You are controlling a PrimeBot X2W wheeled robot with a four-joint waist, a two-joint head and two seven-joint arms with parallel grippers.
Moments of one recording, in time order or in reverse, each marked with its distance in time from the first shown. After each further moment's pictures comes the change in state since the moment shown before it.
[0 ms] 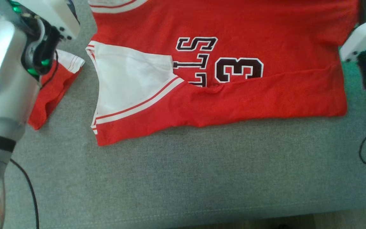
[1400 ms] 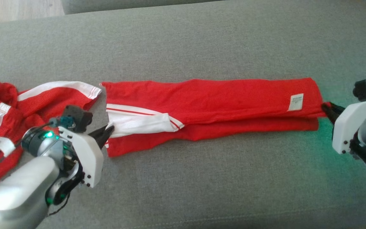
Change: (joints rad) left arm 0.537 0.271 -0.256 -0.468 0.012 0.043 0.260; right arm 0.470 -0.242 0.336 -0.375 0.380 0.000 0.426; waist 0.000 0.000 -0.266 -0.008
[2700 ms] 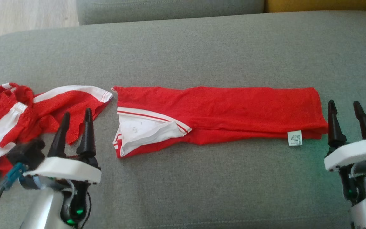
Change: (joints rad) left arm 0.418 -0.486 0.790 0.022 0.258 -0.064 -0.409; right arm 0.241 0.337 -0.427 -0.108 -0.302 0.000 -0.543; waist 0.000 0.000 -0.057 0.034
